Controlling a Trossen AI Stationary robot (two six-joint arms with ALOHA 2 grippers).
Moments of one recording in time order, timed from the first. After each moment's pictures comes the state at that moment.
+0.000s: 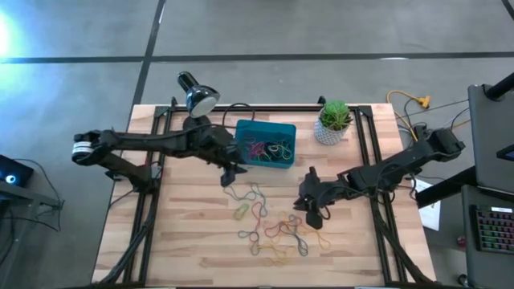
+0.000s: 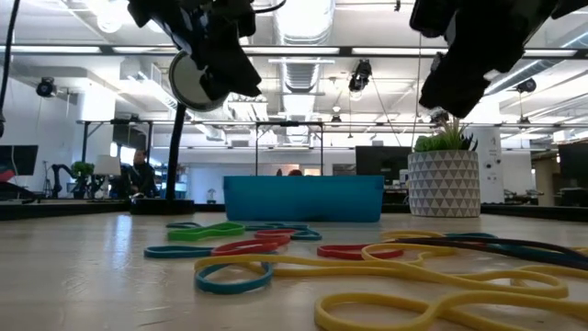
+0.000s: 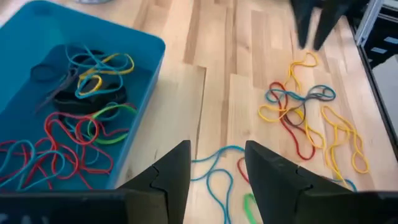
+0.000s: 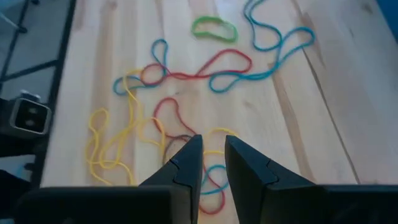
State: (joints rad) left arm 0.13 1.31 1.00 -0.36 0.17 -0.14; right arm 0.35 1.32 0.75 -0.19 0.10 0.55
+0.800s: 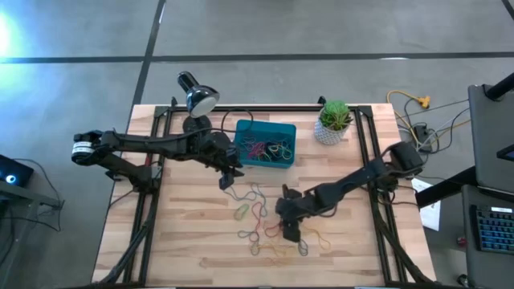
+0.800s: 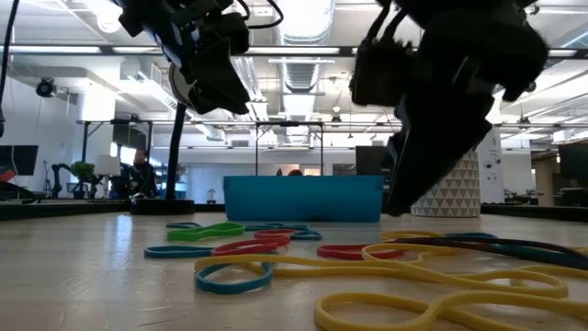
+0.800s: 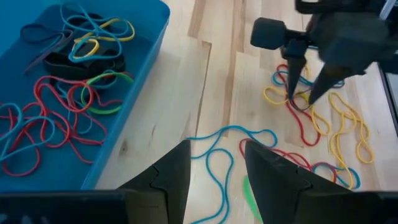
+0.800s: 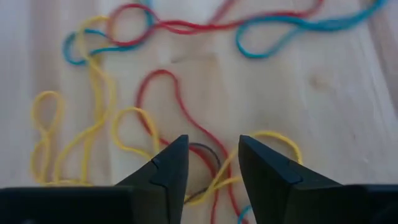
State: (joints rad) left arm 0.12 1.31 0.93 -0.35 0.16 -0.20; right arm 0.35 1.80 0.96 -0.15 0.00 0.59
